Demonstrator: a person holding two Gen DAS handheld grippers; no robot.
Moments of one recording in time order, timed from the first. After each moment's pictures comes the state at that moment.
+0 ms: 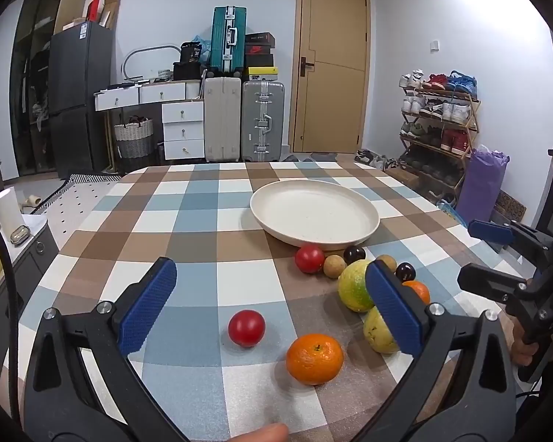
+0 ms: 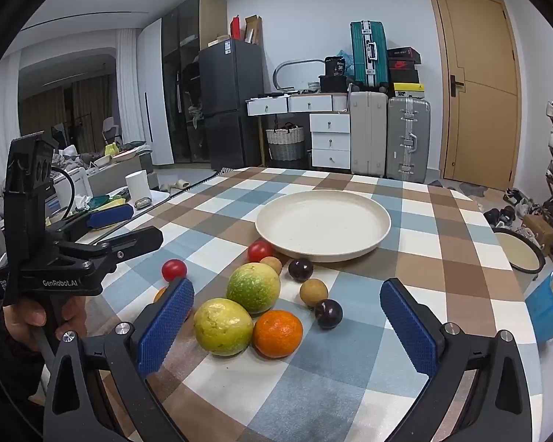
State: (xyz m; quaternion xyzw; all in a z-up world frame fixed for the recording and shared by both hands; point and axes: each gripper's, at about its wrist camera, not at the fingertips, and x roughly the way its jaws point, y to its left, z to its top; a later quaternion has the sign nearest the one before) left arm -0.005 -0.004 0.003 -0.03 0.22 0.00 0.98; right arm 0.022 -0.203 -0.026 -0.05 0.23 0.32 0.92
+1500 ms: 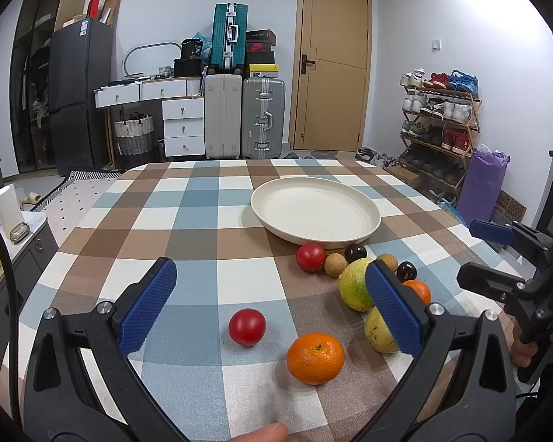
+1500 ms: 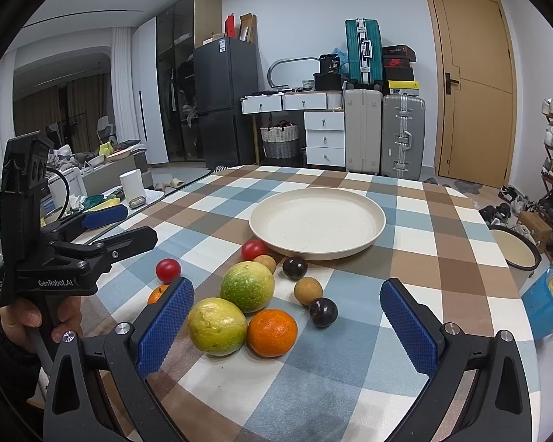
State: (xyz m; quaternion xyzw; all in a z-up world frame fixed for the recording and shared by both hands) left arm -0.004 -0.002 0.001 -0.03 0.22 0.00 0.97; right arm 0.021 -0.208 -0.024 -0.06 0.23 0.31 0.92
